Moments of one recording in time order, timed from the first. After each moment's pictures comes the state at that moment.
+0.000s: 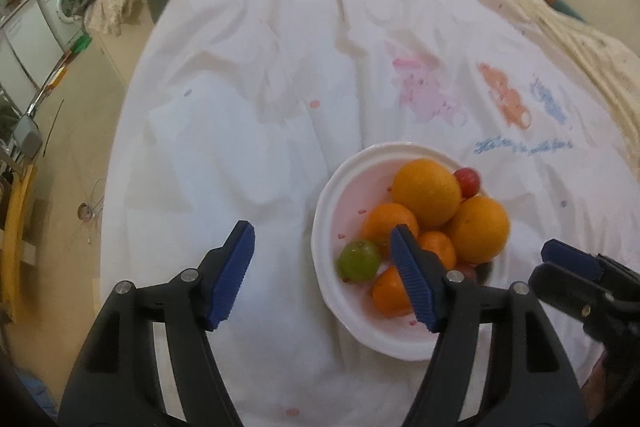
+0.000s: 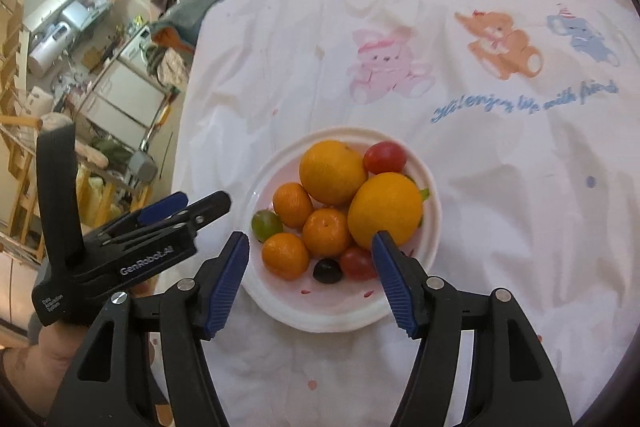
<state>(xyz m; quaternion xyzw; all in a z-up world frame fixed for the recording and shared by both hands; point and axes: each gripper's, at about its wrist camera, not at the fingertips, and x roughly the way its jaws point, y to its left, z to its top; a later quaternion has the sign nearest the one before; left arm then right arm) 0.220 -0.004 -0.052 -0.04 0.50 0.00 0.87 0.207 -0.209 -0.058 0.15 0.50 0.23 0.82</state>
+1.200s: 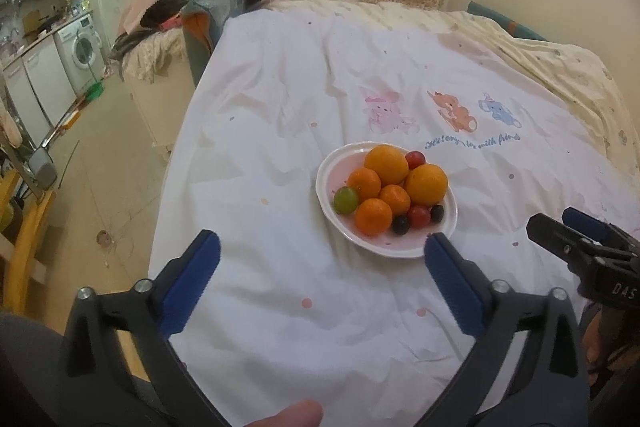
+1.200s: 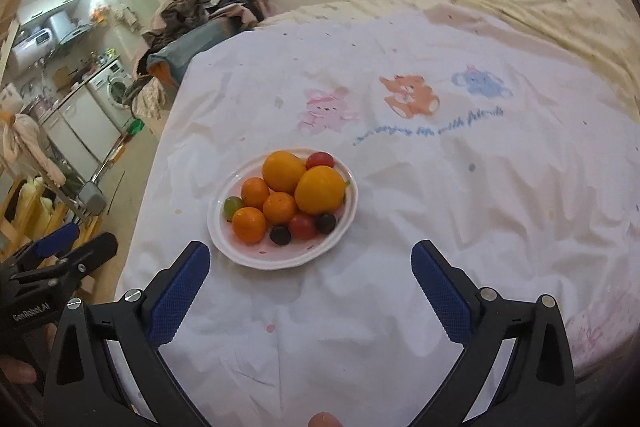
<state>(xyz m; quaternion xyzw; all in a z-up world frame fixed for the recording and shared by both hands) 0.070 -0.007 0.006 -0.01 0.39 -0.01 0.92 0.088 -0.232 -0.020 0.09 0.39 0.13 0.91</state>
